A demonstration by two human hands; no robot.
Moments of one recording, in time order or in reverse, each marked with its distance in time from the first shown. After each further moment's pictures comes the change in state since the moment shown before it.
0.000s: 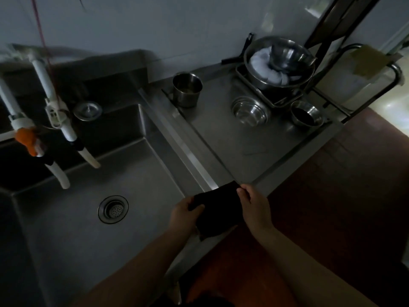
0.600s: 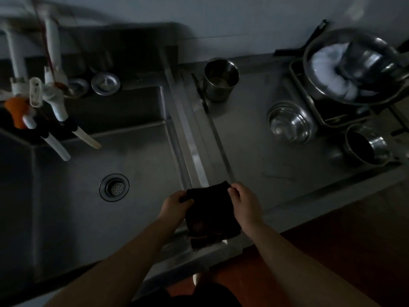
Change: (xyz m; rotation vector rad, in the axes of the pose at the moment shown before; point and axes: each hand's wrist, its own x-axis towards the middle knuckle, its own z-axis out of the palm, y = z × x) left_hand 0.097 -0.001 0.024 -0.034 0.228 -0.218; right_hand 0.135 0.030 0.044 -0.022 -0.361 -0.182
